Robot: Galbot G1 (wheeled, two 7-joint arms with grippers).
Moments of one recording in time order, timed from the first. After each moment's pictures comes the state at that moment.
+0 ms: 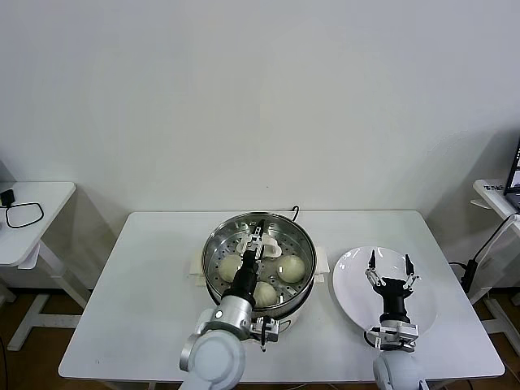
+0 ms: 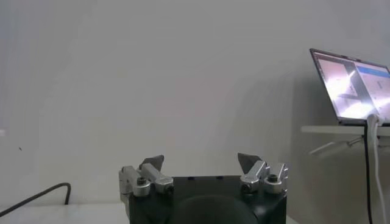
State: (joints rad) left arm 1.16 -1.38 0.03 -2.01 1.54 0.34 0.27; right arm -1.28 1.33 0.55 1.52 0.14 0.42 0.23
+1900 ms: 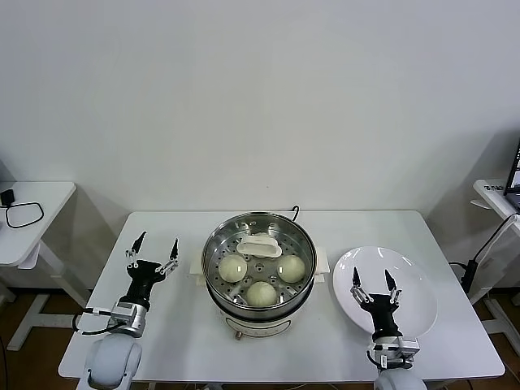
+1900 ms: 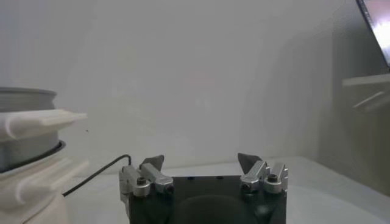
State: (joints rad) left arm 1.29 -1.30 -0.56 -1.75 0.00 -0.14 0.03; right arm -1.39 1.29 0.51 1.62 0.34 0.33 0.09
